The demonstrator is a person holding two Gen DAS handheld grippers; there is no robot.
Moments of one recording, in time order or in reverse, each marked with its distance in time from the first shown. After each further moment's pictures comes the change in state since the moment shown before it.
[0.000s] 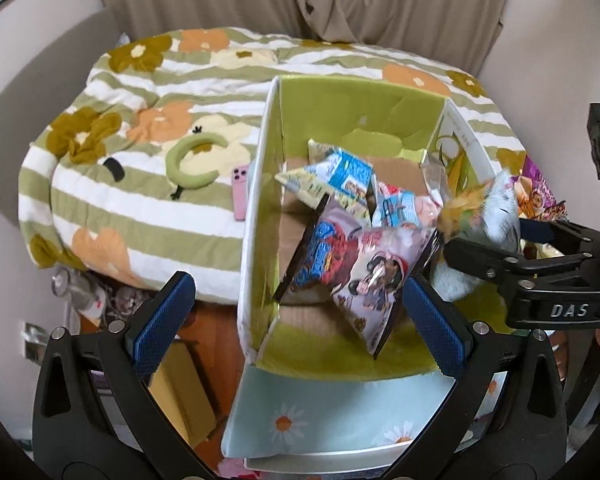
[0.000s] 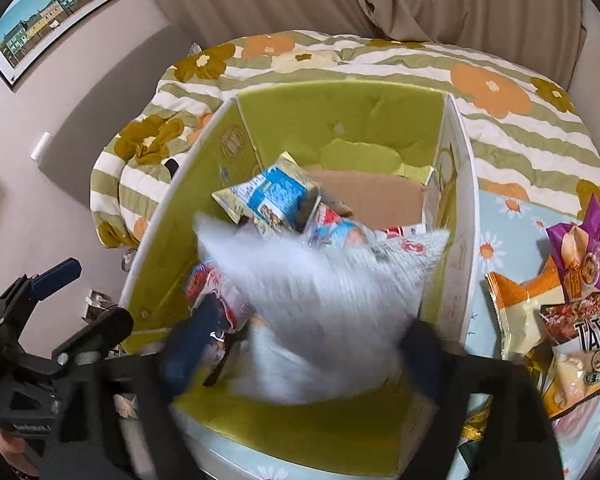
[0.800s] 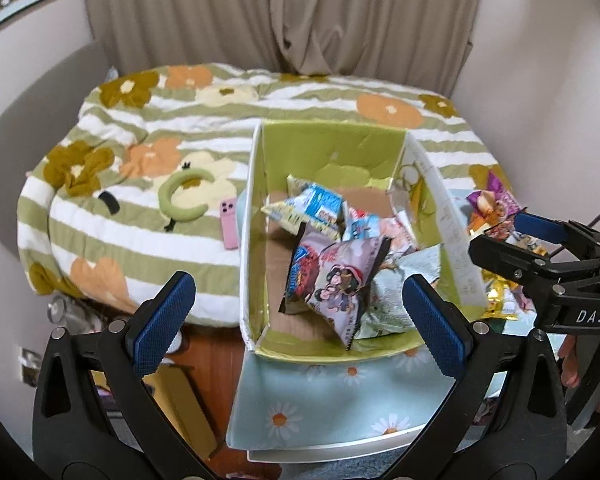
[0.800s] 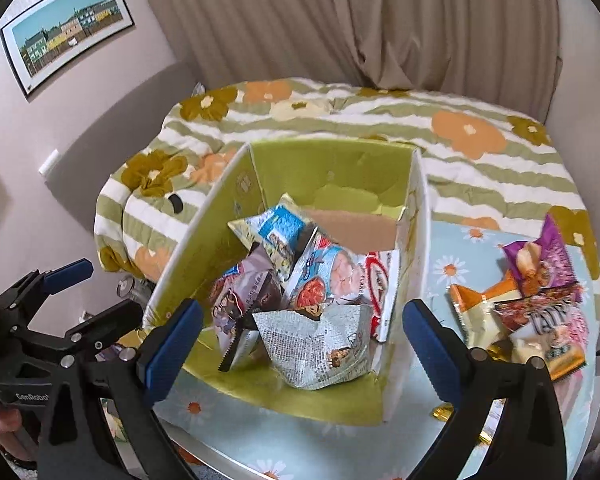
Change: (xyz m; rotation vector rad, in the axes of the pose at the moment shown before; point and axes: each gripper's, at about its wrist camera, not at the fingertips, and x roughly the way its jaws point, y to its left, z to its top) left arm -0.065 -0.005 -0.002 0.061 -0.133 -0.071; right arm -0.081 0.018 -0.024 -0.001 -0.199 -0.073
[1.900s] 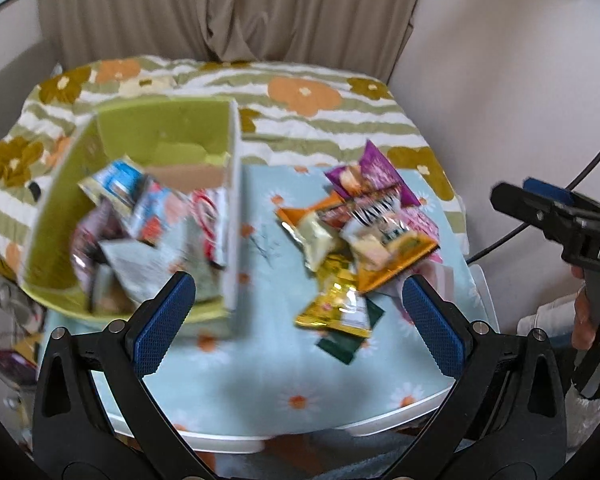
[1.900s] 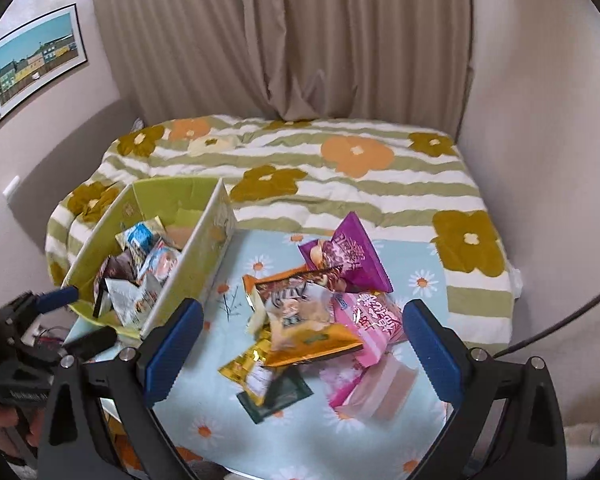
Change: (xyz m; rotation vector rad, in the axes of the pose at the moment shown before) left arm 0.032 -0.252 -0.034 -0.008 0.048 -0.130; right arm -0.119 -0.222 -0.038 0.005 -0.068 -0.130
